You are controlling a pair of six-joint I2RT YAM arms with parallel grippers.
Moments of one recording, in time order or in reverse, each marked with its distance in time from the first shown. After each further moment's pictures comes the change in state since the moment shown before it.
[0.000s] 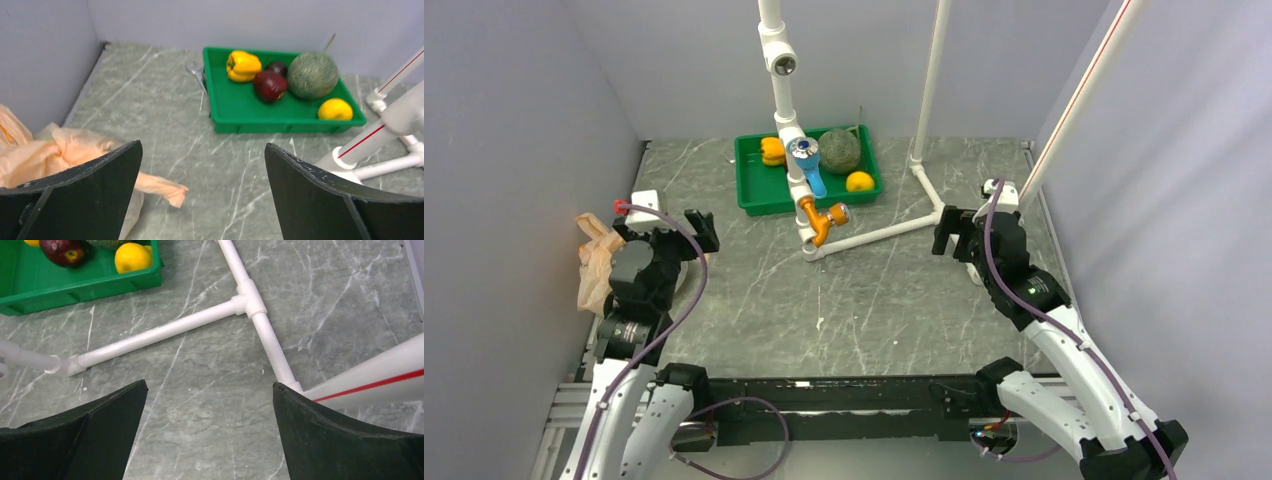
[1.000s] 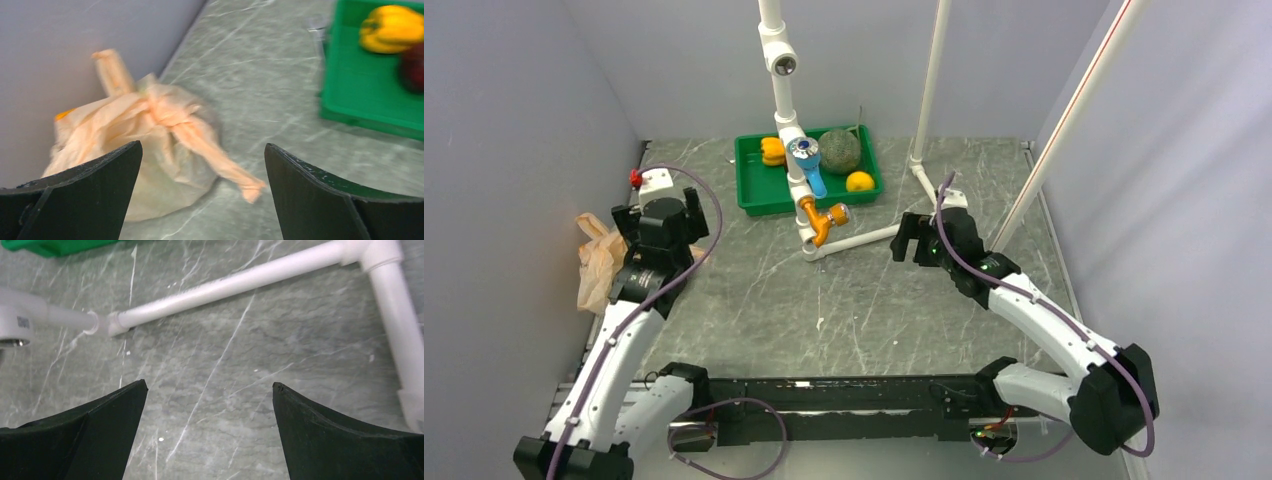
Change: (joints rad) left arm -0.069 0.267 0.159 -0.137 -0.431 0.031; right arm 0.071 0.264 -0.079 0.199 -0.191 0.180
